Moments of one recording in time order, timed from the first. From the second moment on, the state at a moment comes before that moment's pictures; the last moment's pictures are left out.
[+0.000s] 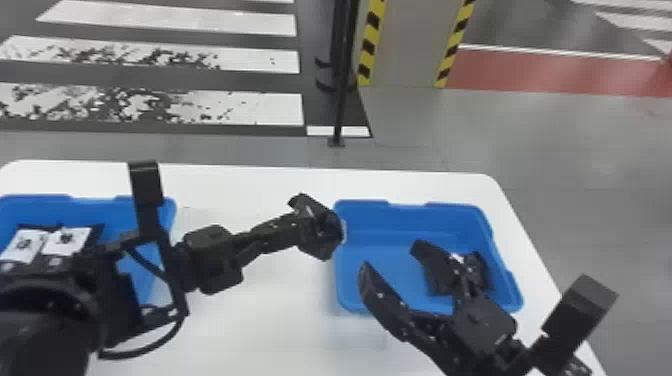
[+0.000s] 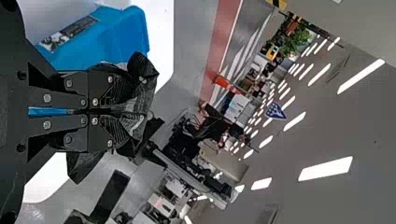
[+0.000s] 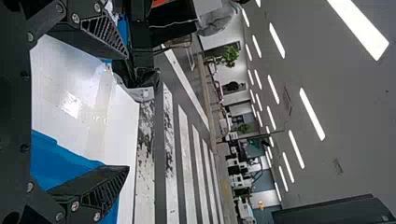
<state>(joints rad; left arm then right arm) 0.08 0.16 -0.07 -2.03 0.56 0.84 -0.70 0.68 -0.14 -0.01 -2.35 -0.30 0.24 0.44</state>
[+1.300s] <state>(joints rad) 0.05 0.16 -0.15 -2.02 0.59 0.83 -0.69 0.62 -0.14 0.04 -2.31 -0.34 0.33 0.47</state>
